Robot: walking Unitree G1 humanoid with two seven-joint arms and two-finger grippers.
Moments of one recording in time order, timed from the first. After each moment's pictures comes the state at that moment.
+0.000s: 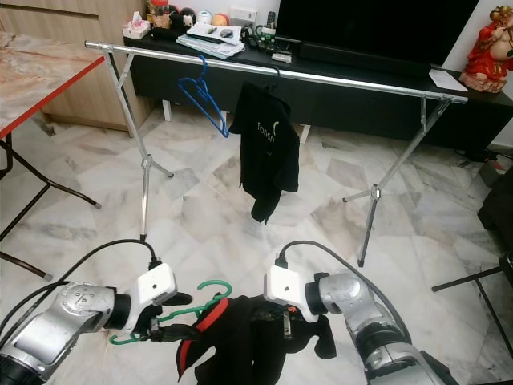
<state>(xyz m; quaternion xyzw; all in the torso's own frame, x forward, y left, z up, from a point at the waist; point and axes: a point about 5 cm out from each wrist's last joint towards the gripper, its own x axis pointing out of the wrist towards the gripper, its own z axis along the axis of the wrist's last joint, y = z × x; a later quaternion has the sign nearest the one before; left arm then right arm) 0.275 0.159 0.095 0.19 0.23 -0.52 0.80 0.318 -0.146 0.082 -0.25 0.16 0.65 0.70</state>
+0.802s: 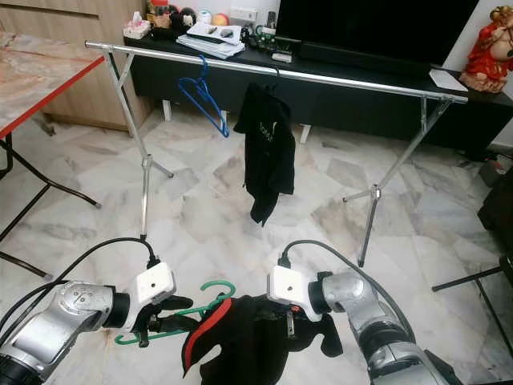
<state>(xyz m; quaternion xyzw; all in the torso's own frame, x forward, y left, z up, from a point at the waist) 0.274 0.156 0.096 0.19 0.22 -0.53 0.80 0.319 -0.146 0.083 -0.26 0.16 0.65 0.70</state>
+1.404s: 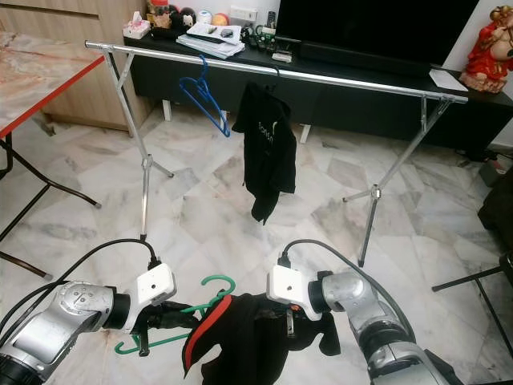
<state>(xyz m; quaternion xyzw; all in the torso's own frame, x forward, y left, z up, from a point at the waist) 0.274 0.154 0.096 0.19 0.22 -0.54 0.79 0.320 -0.146 0.084 -0.27 0.16 0.64 0.70</state>
